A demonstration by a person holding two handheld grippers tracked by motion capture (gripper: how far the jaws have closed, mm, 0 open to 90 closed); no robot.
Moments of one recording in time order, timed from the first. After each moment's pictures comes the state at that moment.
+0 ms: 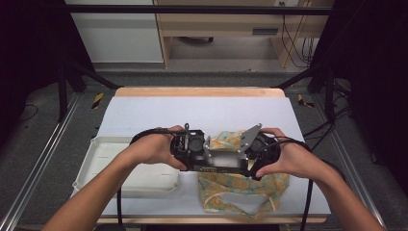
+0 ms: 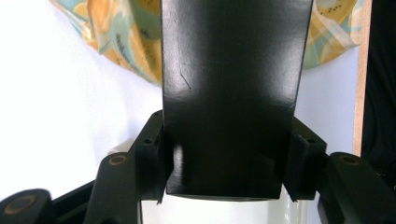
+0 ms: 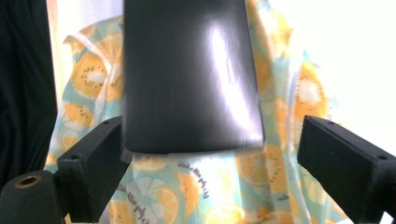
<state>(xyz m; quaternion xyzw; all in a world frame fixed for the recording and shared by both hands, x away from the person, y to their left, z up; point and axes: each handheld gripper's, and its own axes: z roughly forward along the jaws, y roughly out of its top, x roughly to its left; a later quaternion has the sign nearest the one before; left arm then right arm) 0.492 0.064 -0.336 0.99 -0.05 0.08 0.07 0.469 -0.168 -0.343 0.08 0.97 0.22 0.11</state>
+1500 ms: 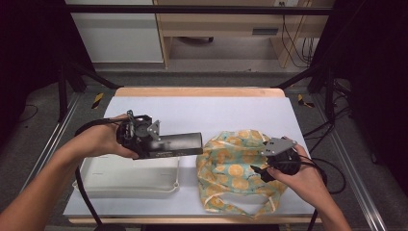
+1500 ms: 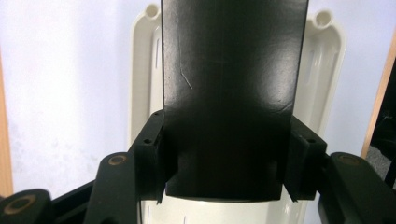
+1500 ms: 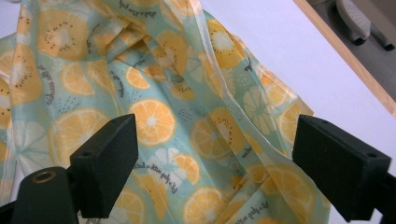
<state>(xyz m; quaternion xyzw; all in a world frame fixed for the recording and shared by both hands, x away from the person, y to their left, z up) 0.503 0.187 -0.304 0.99 0.03 0.11 0.05 0.444 -0.221 -0.379 0.22 0.89 0.31 0.25</state>
